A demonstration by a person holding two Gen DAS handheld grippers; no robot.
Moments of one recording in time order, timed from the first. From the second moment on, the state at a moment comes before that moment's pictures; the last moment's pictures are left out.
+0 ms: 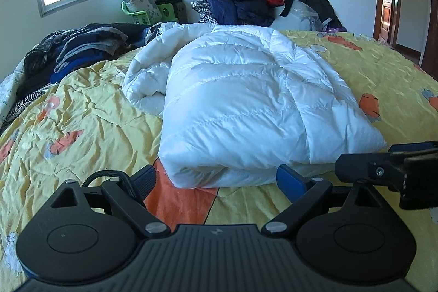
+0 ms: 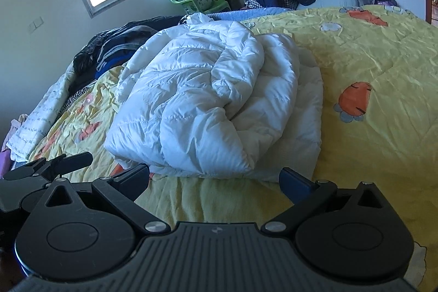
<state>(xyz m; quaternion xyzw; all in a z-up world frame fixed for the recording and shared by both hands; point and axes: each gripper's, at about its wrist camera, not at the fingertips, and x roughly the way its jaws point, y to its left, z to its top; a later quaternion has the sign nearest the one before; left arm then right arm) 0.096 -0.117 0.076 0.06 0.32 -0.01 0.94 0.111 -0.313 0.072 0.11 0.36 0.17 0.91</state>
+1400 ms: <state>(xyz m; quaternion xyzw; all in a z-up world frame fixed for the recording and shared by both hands) 0.046 -0.097 0.050 0.02 0.36 0.00 0.93 0.069 -0.312 0.043 0.12 0.38 0.16 0.90</state>
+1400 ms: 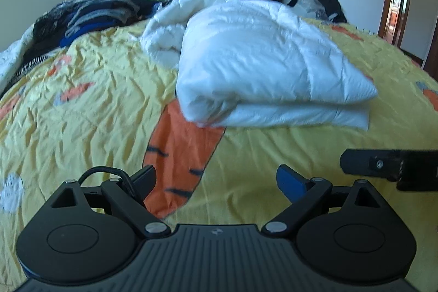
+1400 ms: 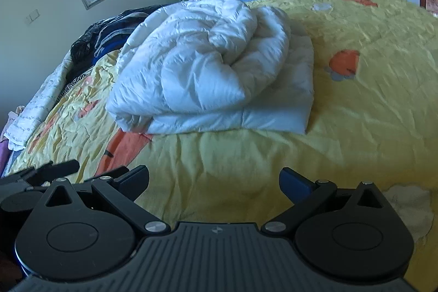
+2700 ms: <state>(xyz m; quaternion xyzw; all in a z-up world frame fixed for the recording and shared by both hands) 0.049 -0.085 0.005 0.01 0.35 0.01 0.94 0.059 -0.281 -0.005 -0.03 0.34 0.11 0.93</state>
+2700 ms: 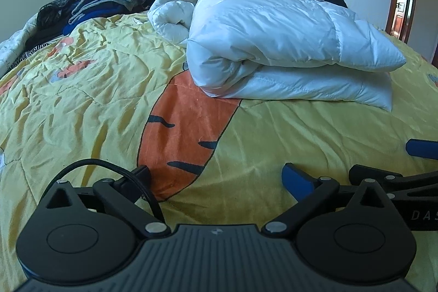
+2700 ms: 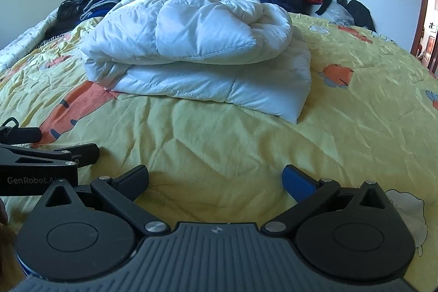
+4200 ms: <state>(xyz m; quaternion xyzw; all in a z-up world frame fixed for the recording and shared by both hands) 0.047 -0.085 0.004 0.01 0.35 0.01 0.94 0.057 -0.279 -0.006 -0.03 0.34 0.10 0.94</state>
